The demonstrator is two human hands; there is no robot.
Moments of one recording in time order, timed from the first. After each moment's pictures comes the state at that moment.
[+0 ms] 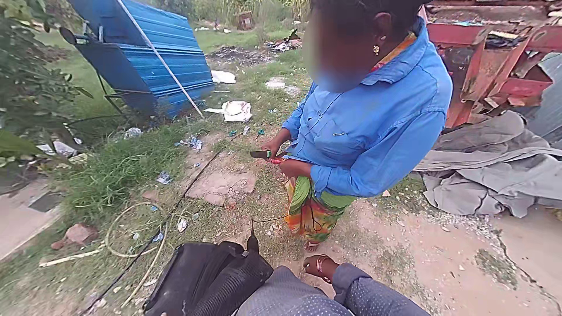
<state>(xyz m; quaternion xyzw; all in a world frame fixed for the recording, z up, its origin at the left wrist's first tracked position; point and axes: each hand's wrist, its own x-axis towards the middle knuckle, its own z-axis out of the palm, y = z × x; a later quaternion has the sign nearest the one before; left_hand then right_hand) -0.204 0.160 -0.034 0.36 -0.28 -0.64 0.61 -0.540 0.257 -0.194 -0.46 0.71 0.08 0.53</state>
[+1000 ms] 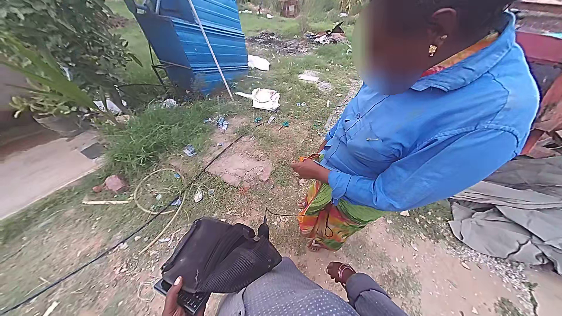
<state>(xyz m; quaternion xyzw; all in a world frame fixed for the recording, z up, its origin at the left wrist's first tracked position) -0.187 0.169 -0.058 0.41 -0.21 -0.66 0.59 -0.578 0.303 -0.279 -0.32 0.76 0.11 0.56</state>
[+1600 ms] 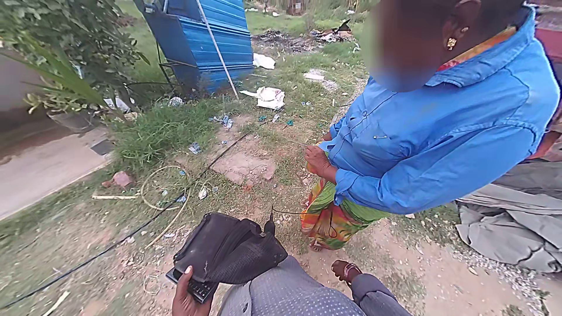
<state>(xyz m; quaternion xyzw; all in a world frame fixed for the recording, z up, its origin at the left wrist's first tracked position) -0.196 0.161 -0.067 0.43 -0.18 -0.66 0.59 -0.588 0.306 -0.281 -0.29 0.78 0.07 0.56</state>
